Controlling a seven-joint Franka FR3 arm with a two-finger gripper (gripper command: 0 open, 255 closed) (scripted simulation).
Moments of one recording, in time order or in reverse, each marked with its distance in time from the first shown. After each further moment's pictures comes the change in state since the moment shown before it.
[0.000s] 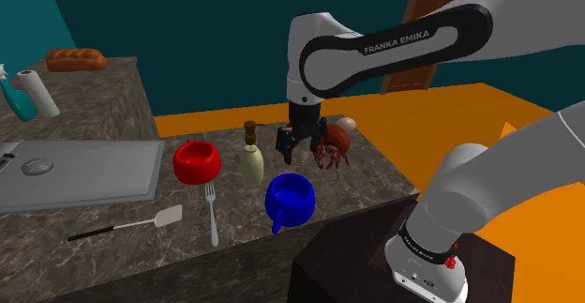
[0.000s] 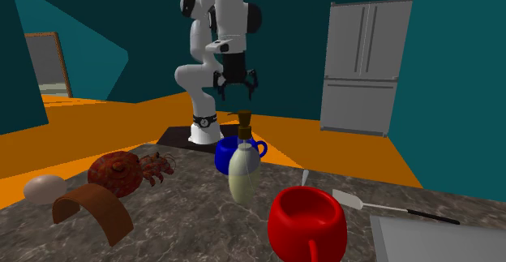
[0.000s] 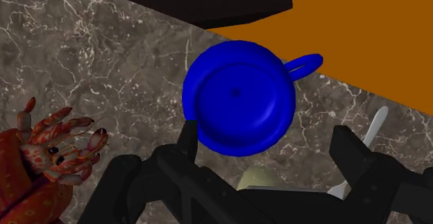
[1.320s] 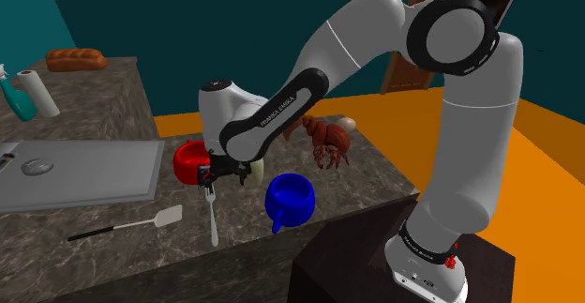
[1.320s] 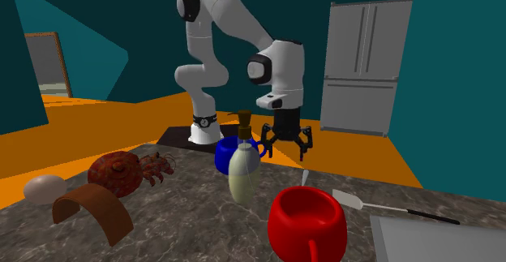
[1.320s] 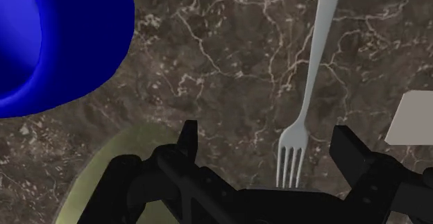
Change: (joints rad) arm 0.044 0.826 0.148 0.428 -0.448 0.463 0.725
